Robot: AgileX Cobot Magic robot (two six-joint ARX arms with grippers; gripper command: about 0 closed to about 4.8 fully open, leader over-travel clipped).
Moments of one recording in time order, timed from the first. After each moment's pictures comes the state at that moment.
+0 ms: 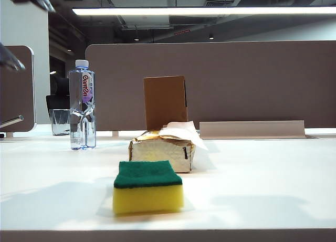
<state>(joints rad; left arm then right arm) -0.26 1.00 0.91 -0.95 0.69 0.05 -0.05 0.65 1.05 -1.26 -0.63 0.29</state>
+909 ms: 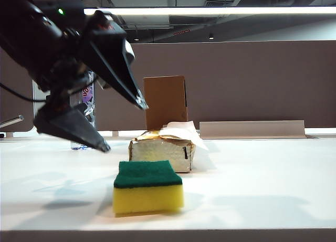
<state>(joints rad) -0.50 1.47 0.91 -0.57 0.69 -0.08 -0.05 0.64 1.05 -1.27 -0.63 0.29</state>
